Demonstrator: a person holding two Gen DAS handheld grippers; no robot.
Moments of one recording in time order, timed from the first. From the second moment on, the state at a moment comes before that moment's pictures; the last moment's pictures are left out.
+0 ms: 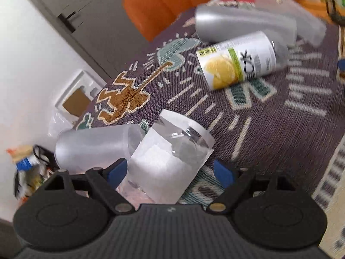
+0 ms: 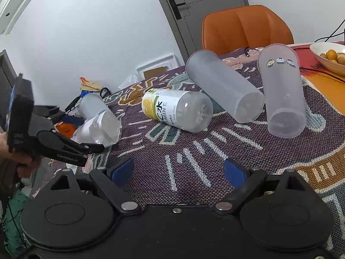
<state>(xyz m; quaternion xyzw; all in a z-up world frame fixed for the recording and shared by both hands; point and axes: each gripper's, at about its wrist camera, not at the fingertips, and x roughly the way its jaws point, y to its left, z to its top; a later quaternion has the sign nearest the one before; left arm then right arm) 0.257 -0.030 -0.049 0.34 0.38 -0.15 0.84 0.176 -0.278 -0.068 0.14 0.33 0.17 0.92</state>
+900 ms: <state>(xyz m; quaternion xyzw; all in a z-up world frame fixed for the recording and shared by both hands) 0.197 -0.067 -0.031 0.38 0.36 -0.19 0.83 0.145 -0.292 -0.072 0.19 0.34 0.17 0.91</state>
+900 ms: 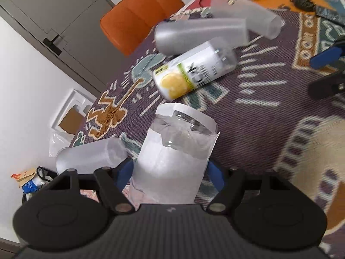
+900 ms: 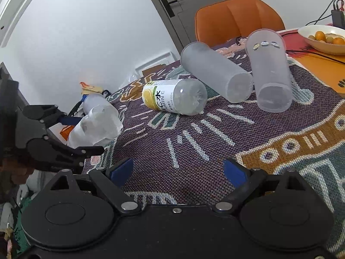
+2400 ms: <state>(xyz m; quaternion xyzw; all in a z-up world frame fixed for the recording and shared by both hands) 0.090 -0.143 -0.028 0.31 0.36 -0.22 0.85 0.081 -0.351 -0.090 0.27 0.32 0.18 0.89</state>
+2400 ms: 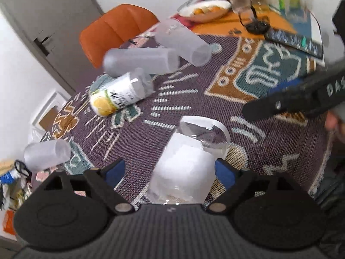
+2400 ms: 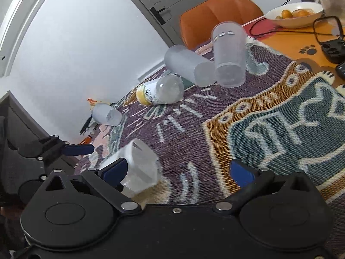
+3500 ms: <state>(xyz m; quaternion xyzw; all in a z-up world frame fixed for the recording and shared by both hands) 0.077 0.003 -0.018 -0.03 0.32 -0.05 0.95 0.115 -0.291 -0.118 0.48 0.39 0.15 0.77</state>
